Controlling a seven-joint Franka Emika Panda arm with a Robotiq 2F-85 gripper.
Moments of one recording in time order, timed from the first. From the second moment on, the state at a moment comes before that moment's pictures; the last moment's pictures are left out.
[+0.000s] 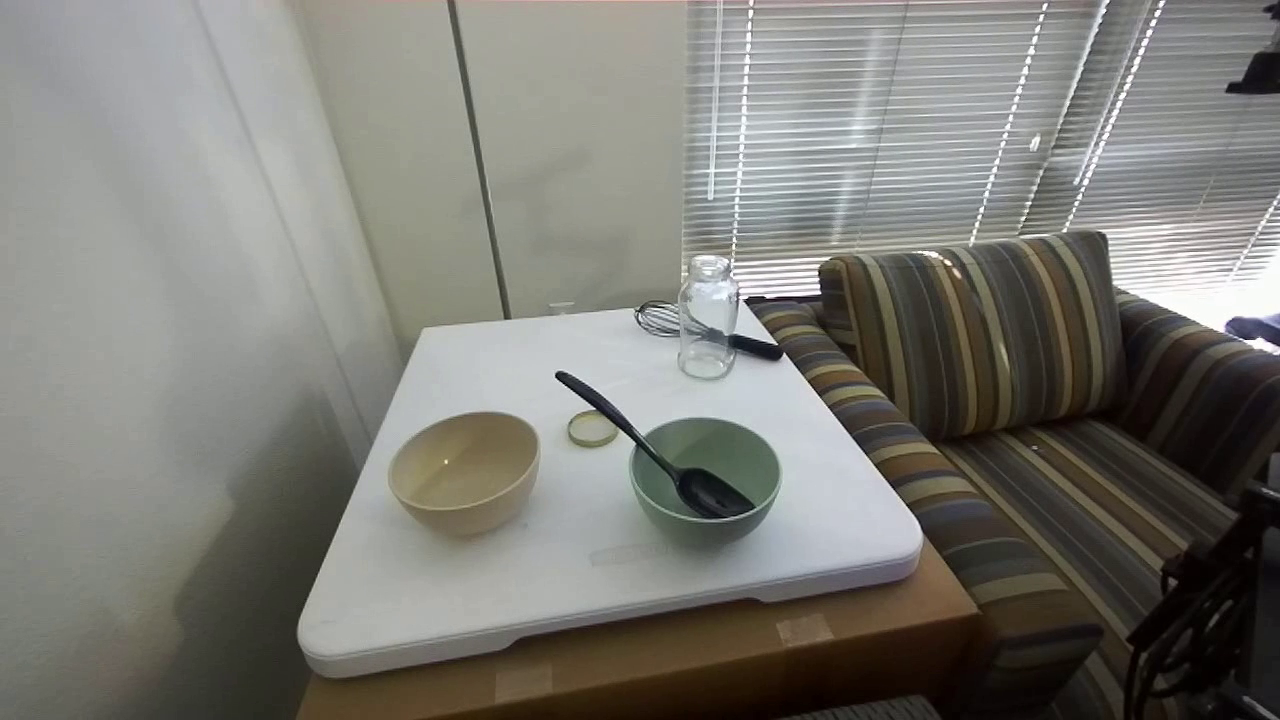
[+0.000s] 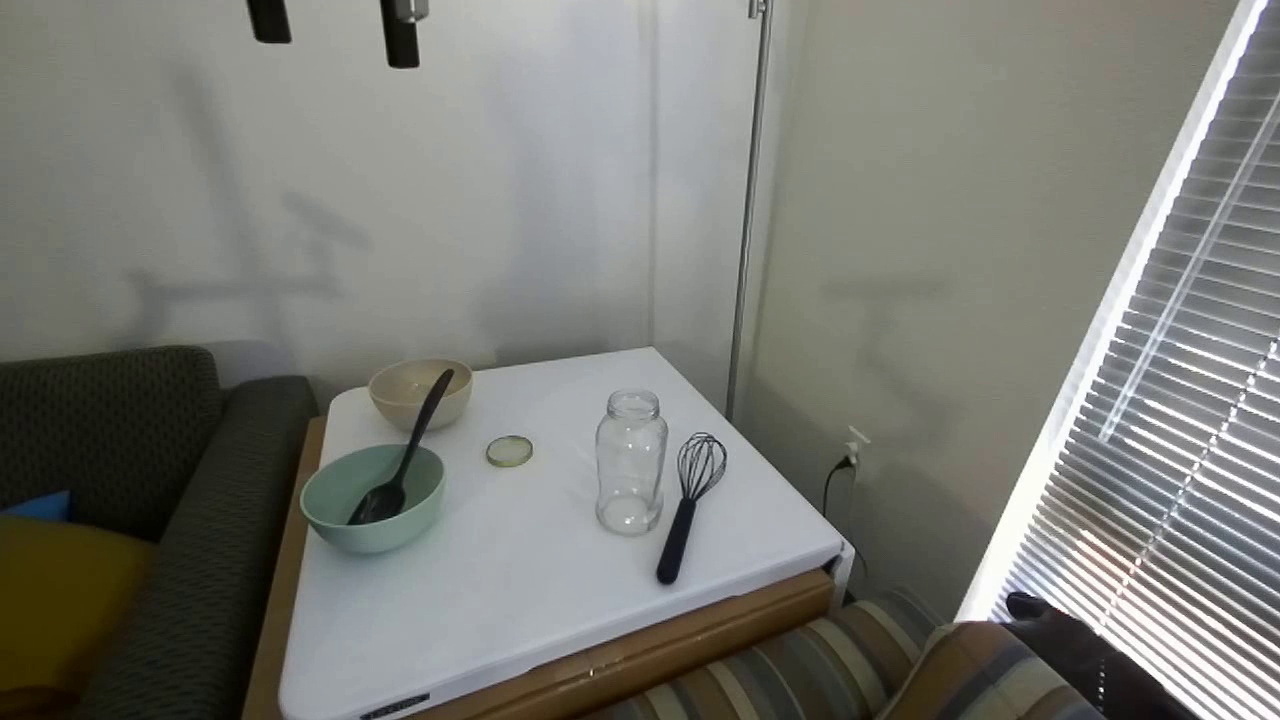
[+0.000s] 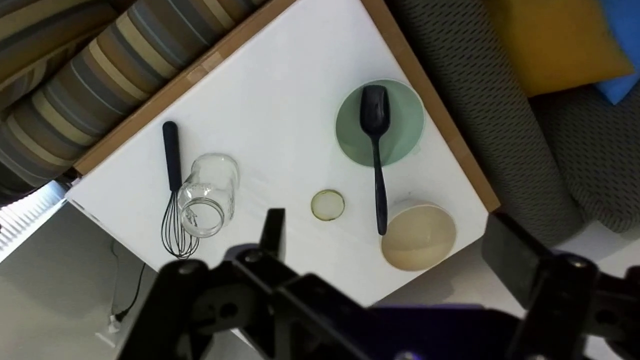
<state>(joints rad) 0.12 -0.09 -0.13 -1.87 0.12 1.83 -0.39</state>
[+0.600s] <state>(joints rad) 0.10 0.29 -0.03 -1.53 0.18 1.84 -0.13</state>
